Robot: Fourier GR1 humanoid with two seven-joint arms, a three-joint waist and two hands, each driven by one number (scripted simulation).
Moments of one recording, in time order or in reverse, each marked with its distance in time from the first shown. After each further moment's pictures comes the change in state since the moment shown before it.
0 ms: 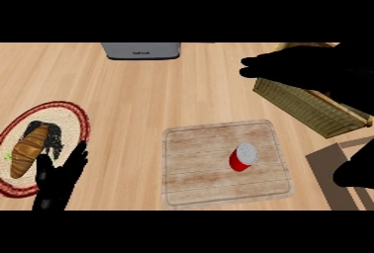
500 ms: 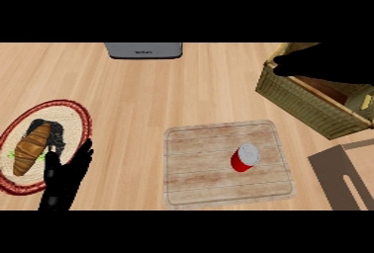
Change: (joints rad) left arm -0.021 -0.034 -0.003 0.017 -0.030 -0.007 0.002; right arm -0.060 -0.133 -0.041 0.054 -0.159 0.207 0.042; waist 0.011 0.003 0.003
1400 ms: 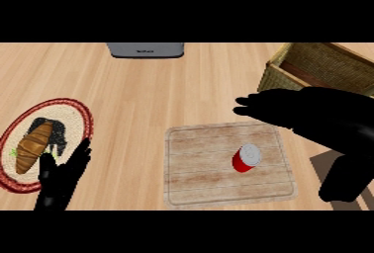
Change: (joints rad) left arm 0.008 -0.017 0.051 0.000 -0.030 -0.060 -0.014; right arm 0.272 0.273 0.057 -0.086 0.366 -0.033 -0.079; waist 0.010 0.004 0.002
